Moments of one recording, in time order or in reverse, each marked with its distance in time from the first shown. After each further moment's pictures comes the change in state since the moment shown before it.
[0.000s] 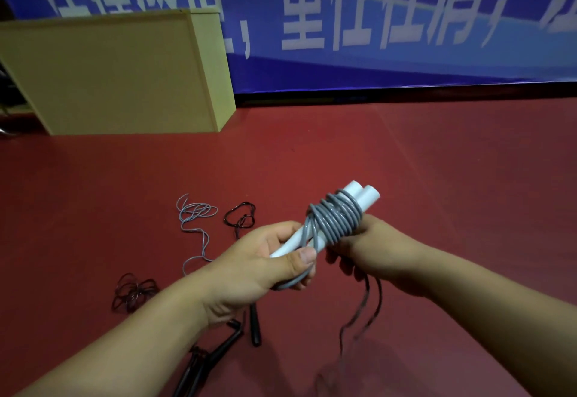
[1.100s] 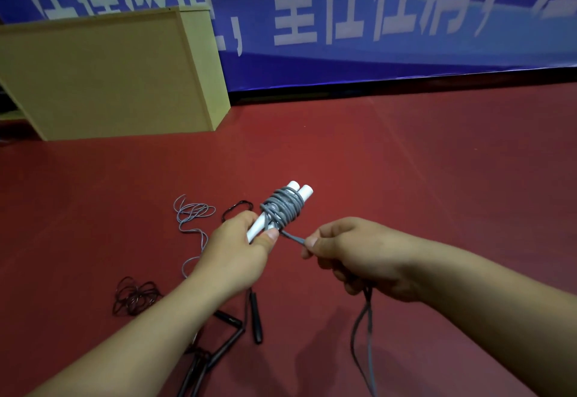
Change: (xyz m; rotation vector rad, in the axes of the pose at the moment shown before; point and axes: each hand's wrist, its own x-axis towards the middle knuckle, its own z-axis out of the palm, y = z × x) left_hand 0.017 -0.022 -0.023 0.702 0.589 -0.171; right_hand -0.016 -0.028 0.013 0.149 -0.140 0.206
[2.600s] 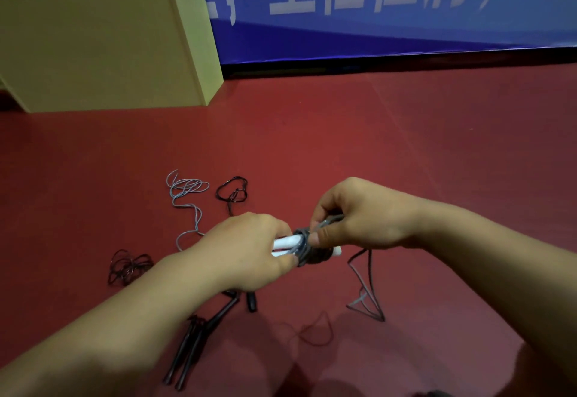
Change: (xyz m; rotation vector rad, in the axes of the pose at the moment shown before) left_hand -0.024 0.026 -0.004 0.618 -0.425 0.249; right_hand 0.008 0.004 -0.026 -0.586 -0.029 -0.300
